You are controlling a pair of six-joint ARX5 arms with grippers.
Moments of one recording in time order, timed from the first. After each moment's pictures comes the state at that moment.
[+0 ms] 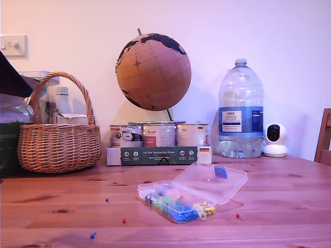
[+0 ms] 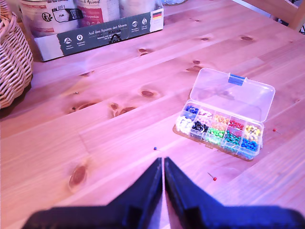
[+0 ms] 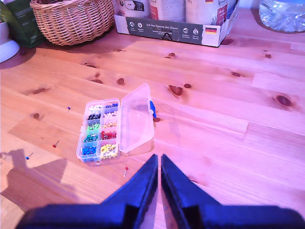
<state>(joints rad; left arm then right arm) -0.53 0.60 0.39 -0.24 0.07 -0.07 0.34 0.30 0.43 -0.58 -0.15 0.00</state>
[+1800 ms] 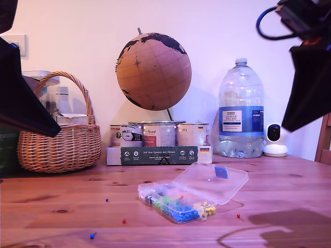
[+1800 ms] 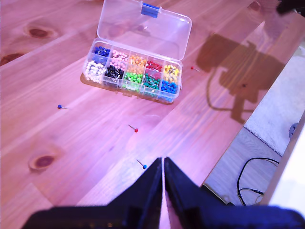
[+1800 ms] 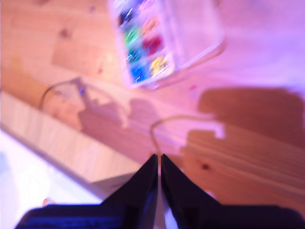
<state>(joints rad) -0.53 0.87 0.46 -0.31 0.43 0.00 0.36 1.14 0.77 -0.75 -0.49 0.22</state>
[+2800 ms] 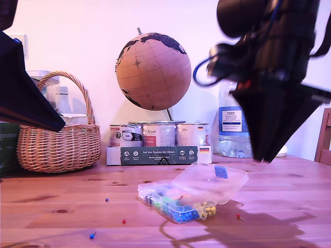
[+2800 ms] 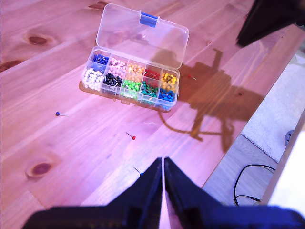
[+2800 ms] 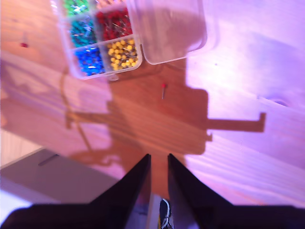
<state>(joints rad) -0.53 0.87 0.46 -0.29 0.44 -0.02 0.60 1.56 1.11 -0.96 -0.12 0.24</state>
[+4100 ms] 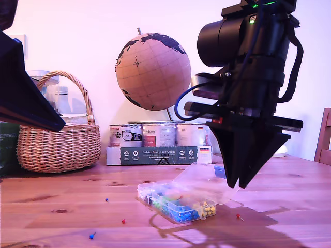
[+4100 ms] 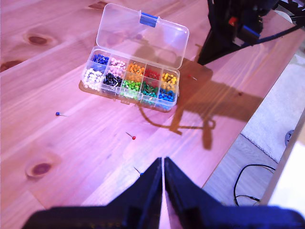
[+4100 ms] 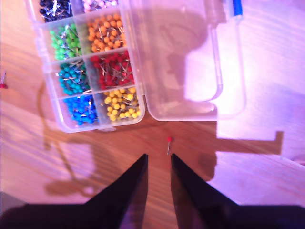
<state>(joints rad) -0.53 0.87 0.46 -0.29 0.44 -0.02 0.62 1.71 1.11 -0.79 -0.09 0.24</state>
